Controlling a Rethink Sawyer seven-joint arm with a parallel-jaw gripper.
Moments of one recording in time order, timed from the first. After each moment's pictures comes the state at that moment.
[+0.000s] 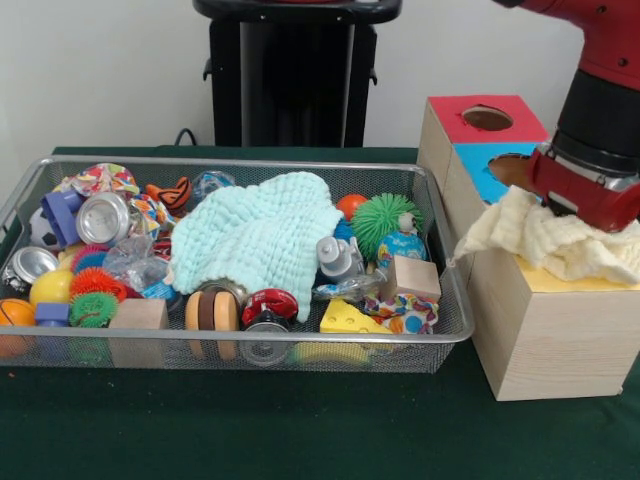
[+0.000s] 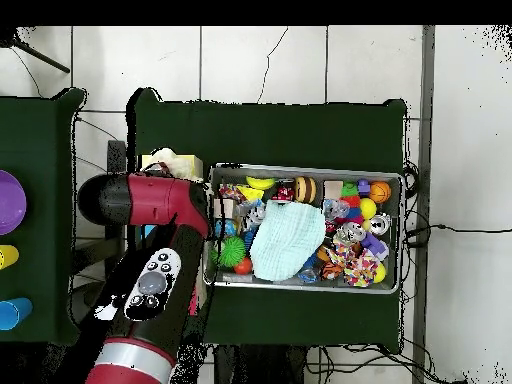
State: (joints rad) arm 0.36 -0.29 -0.43 1.26 0.37 0.55 2.76
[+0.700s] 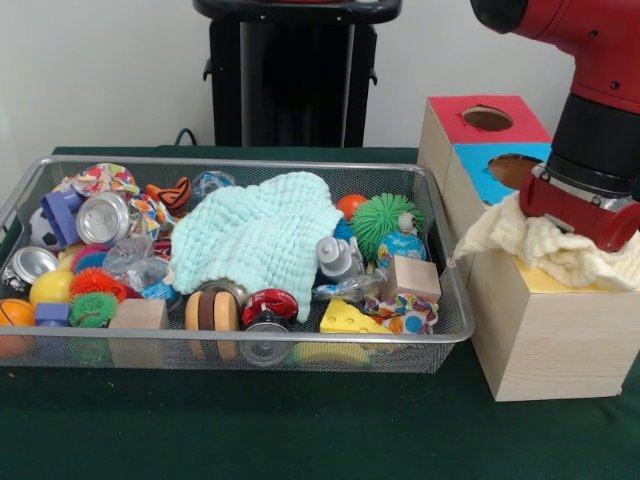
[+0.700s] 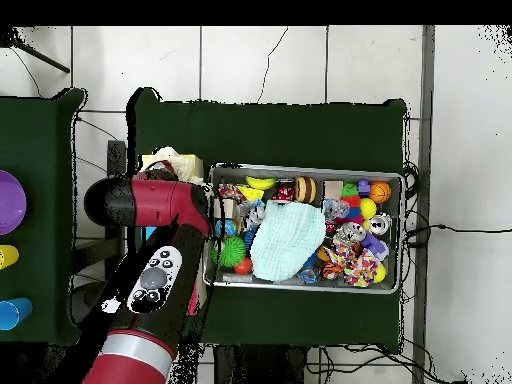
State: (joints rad) arm 0.36 -0.26 -0.43 1.26 0.37 0.46 2.76
